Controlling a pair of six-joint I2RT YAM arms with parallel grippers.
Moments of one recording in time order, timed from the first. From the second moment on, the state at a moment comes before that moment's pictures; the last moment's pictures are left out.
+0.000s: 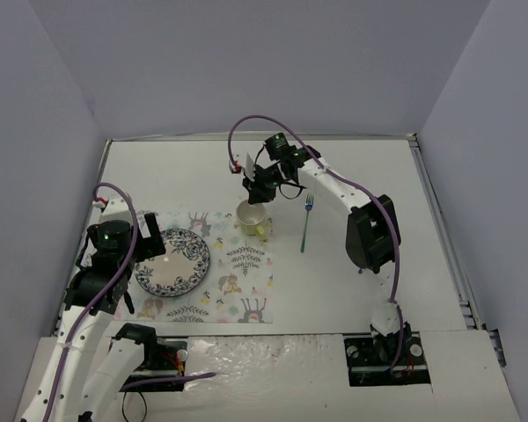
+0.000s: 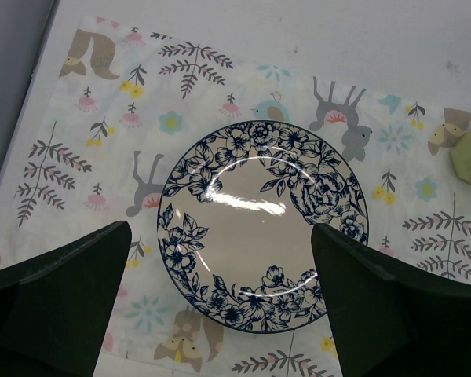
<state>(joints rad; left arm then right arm) -0.17 0.66 0.79 -0.72 -0.29 -0.25 0.56 2.16 1.90 -0.74 -0.64 -0.75</state>
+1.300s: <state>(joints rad) -0.16 0.66 0.79 -0.72 -0.27 -0.25 0.10 1.34 1.04 -0.38 0.25 0.26</state>
